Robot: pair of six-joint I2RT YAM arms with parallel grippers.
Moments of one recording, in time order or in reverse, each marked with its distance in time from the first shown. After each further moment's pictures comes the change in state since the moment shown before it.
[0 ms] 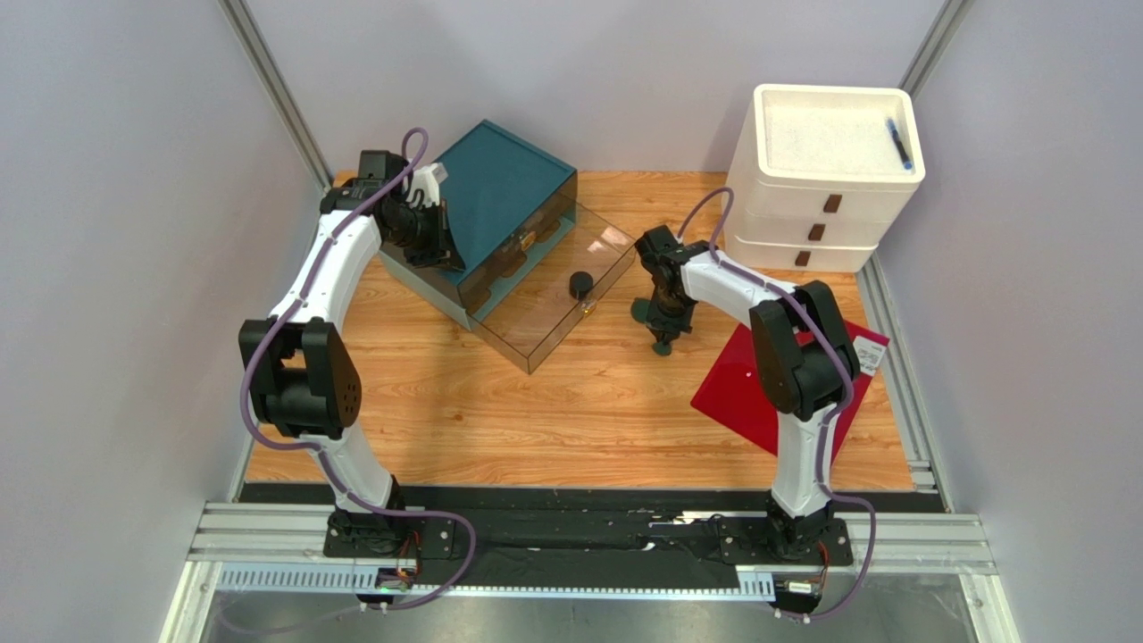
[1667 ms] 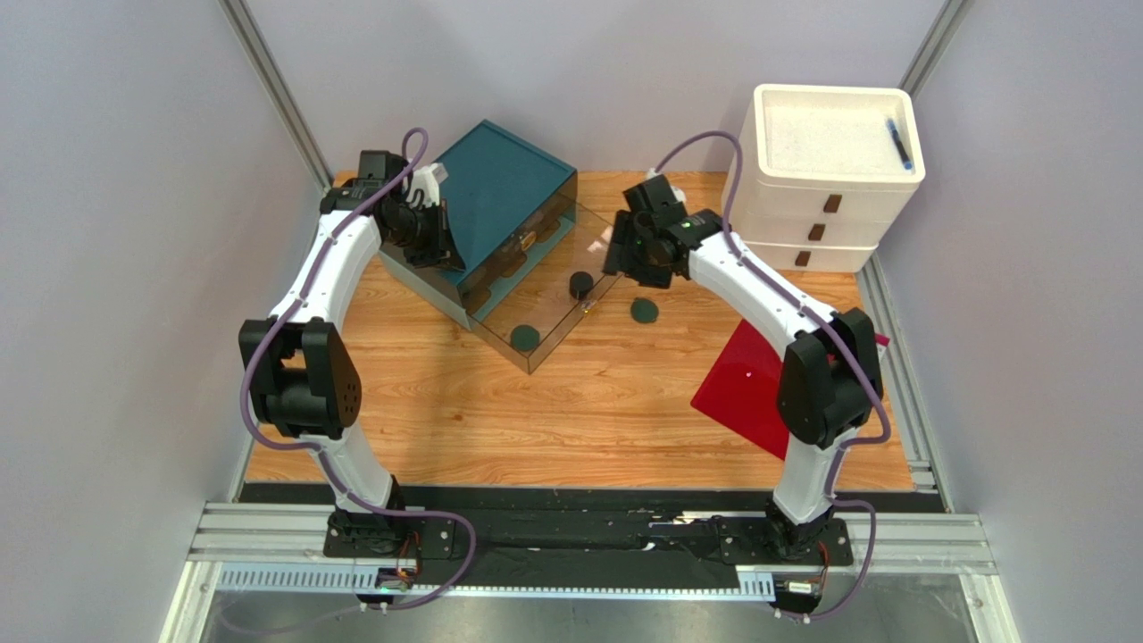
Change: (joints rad) left arm 0.000 -0.001 0.000 0.000 0.003 0.003; right arm 0.117 -0.148 0.240 0.066 -0.096 -0.060
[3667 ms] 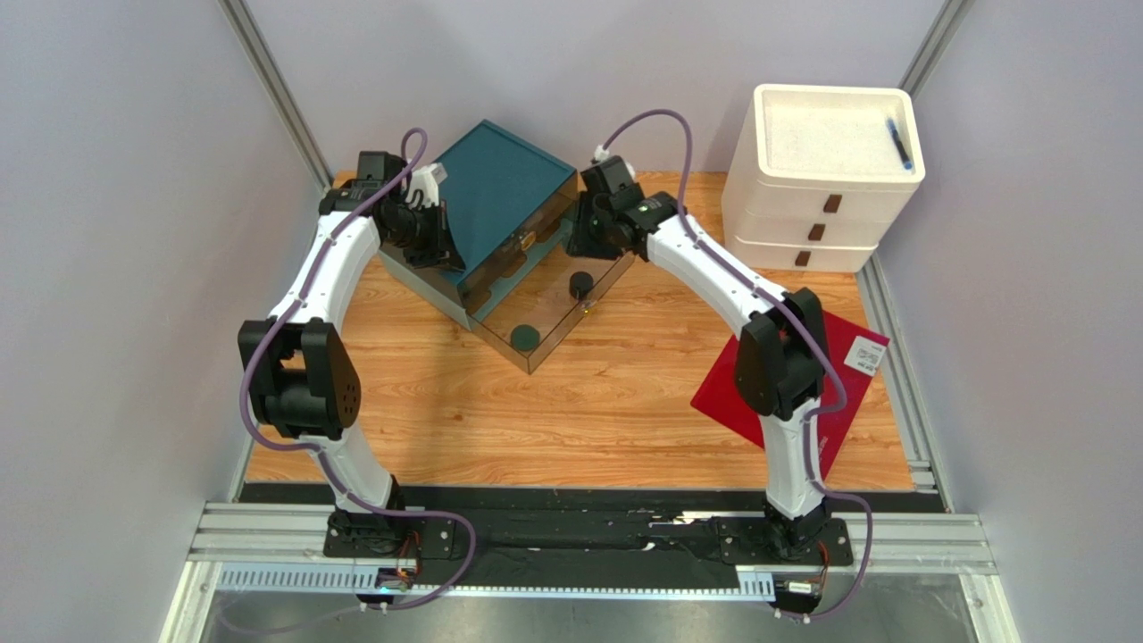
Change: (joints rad) left arm 0.004 -0.003 -0.010 0.010 0.013 0.004; right arm 0.028 0.204 0.262 0.050 -0.024 -0.064
